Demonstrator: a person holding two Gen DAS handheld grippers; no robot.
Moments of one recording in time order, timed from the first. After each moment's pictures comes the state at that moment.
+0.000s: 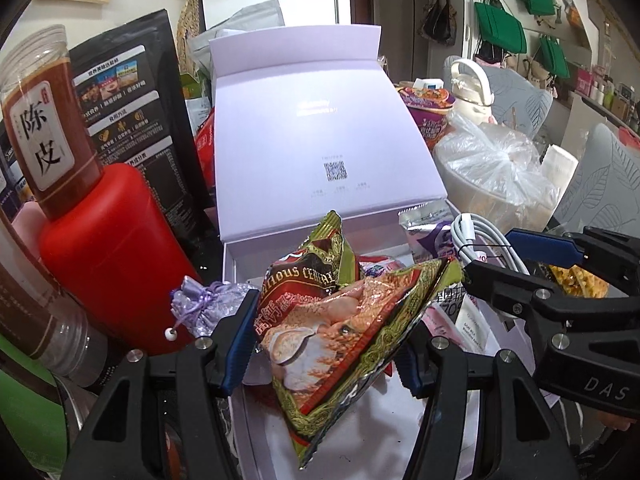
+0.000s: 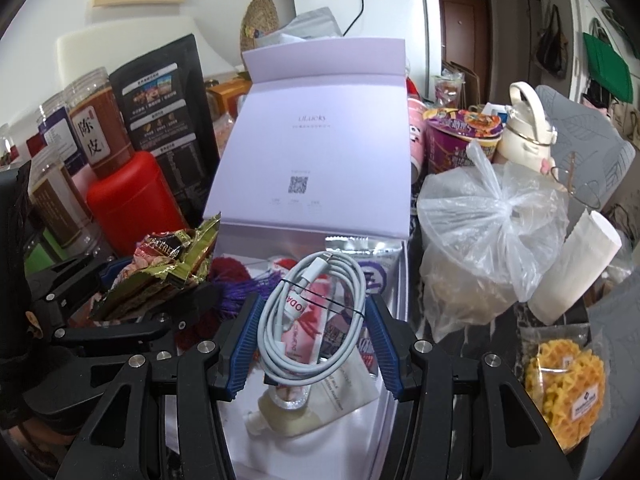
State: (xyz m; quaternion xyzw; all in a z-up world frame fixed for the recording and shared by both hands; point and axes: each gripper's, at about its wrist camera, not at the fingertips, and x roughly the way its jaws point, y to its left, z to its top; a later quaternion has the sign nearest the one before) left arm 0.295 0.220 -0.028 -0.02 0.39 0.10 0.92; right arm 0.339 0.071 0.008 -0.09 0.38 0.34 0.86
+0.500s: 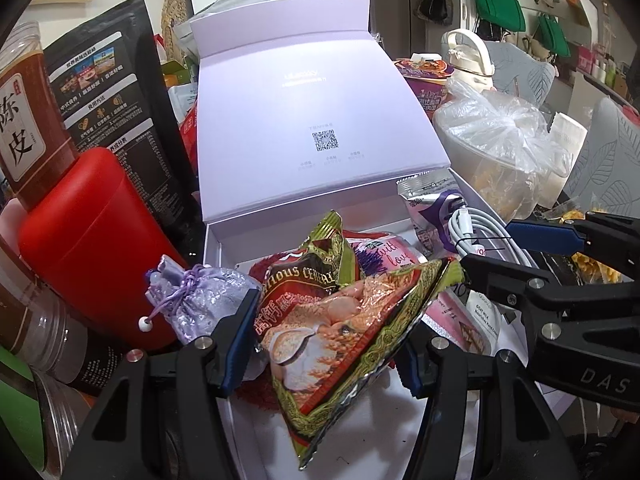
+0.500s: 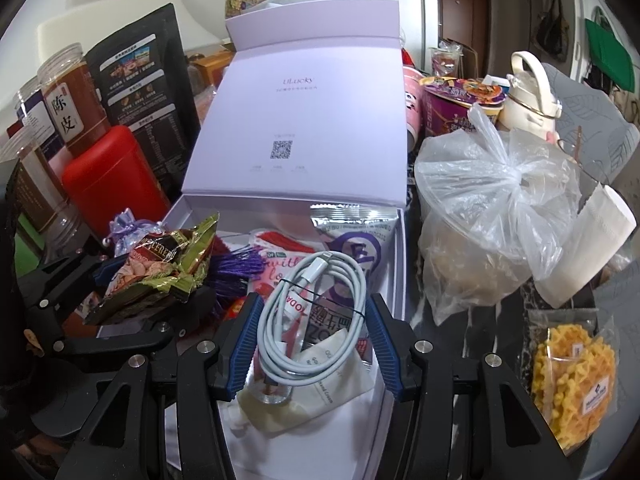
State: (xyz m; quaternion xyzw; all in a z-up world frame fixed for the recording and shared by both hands) left arm 0.306 0.212 -0.047 0.01 0.41 0.10 0.91; right arm 0.352 0.073 -0.016 -0.10 0.42 0.33 0.84
